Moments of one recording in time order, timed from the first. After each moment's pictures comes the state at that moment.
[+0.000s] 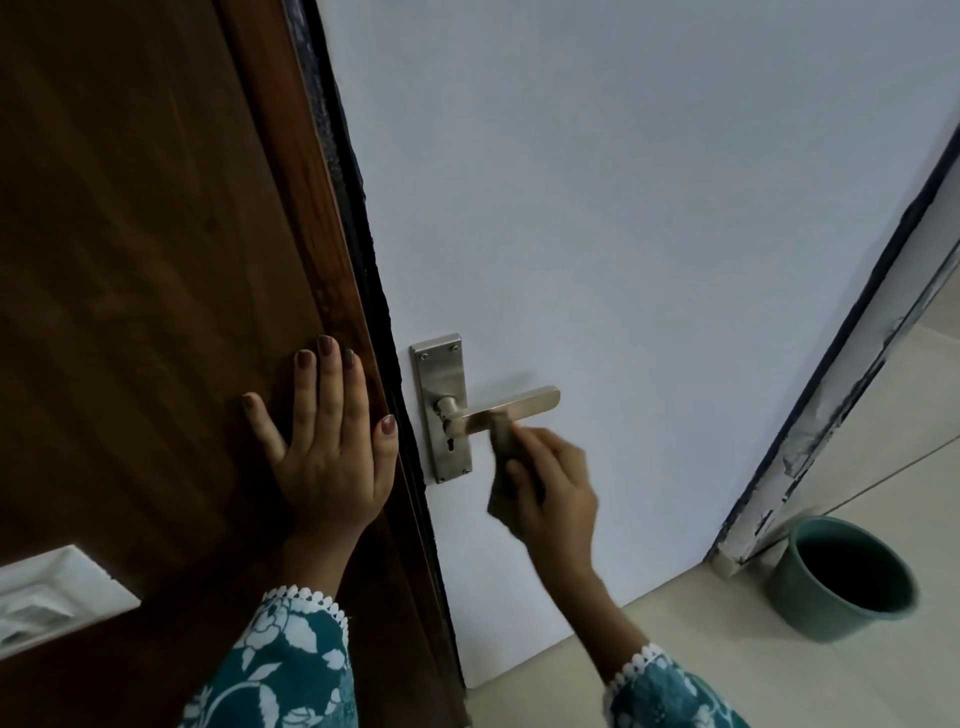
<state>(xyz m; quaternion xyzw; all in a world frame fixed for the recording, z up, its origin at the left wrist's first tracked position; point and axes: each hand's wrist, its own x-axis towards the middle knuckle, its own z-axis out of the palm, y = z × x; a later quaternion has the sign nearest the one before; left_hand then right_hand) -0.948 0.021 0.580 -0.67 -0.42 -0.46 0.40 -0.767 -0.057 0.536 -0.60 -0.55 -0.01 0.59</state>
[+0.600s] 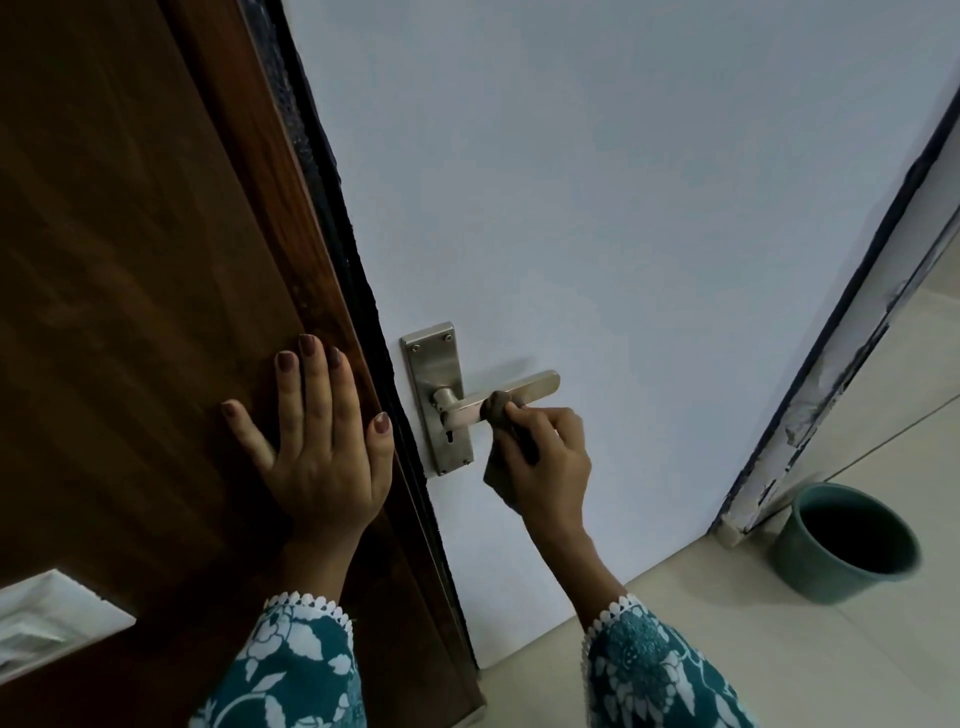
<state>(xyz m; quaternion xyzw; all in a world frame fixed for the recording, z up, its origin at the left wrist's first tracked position) -0.945 0.020 0.580 -0.66 -0.42 -0.47 0.41 -0.772 -0.028 0.539 -0.61 -0.48 0.01 0.63</state>
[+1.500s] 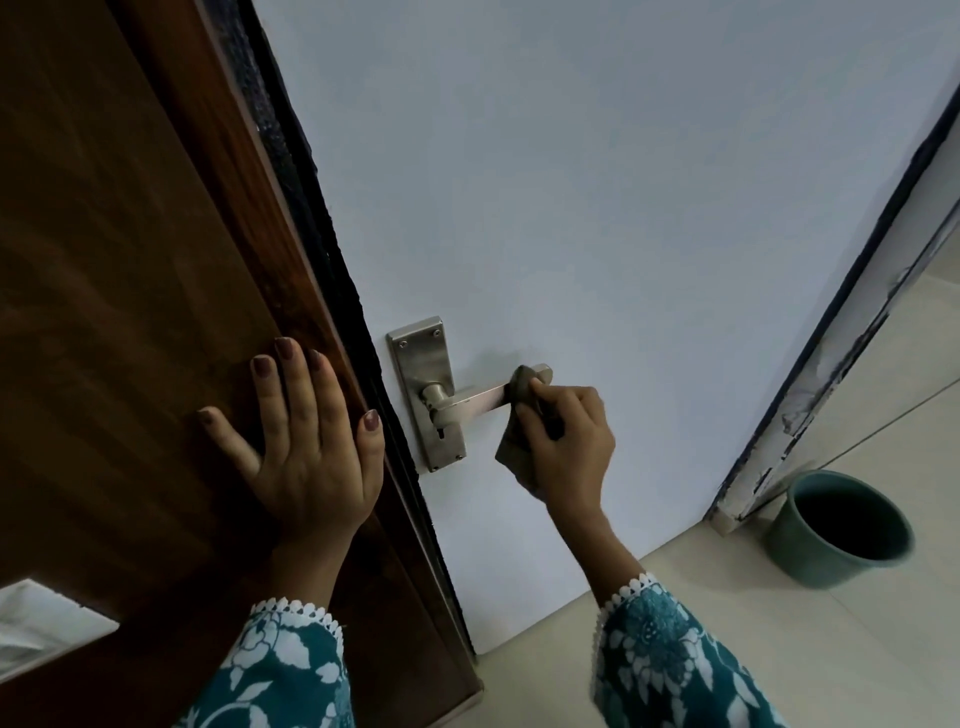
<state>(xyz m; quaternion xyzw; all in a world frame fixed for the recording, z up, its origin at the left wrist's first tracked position) -0.941 0.021 0.578 -0.65 -0.44 -0.45 0.42 -0.745 -0.021 0.548 -0.64 -0.45 0.03 0.62</state>
